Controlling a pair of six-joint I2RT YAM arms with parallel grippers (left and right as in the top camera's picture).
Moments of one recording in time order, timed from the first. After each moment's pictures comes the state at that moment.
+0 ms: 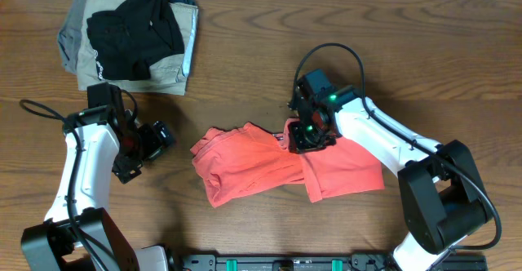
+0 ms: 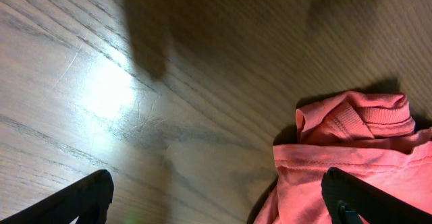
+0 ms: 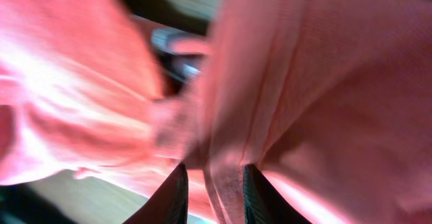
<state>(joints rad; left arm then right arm) 0.26 1.49 0.96 -1.00 0.18 -0.38 0.51 1.83 1.17 -0.77 -0.36 0.30</state>
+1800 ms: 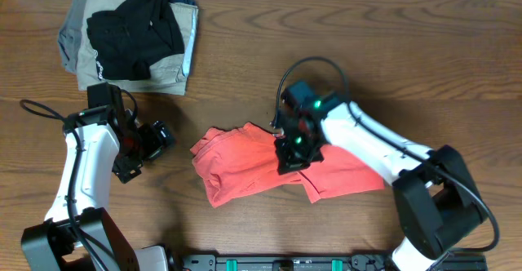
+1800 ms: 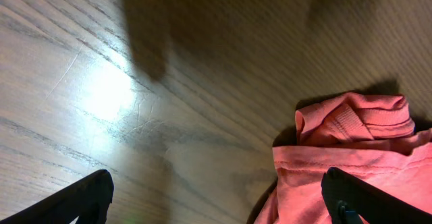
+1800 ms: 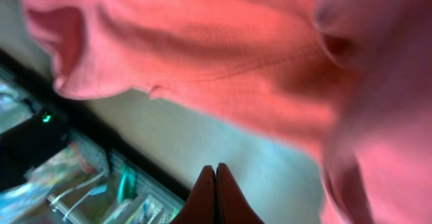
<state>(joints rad) 0.26 1.49 0.96 -0.99 0.18 -0.38 0.58 1.82 1.26 -1.04 -0.54 0.29</state>
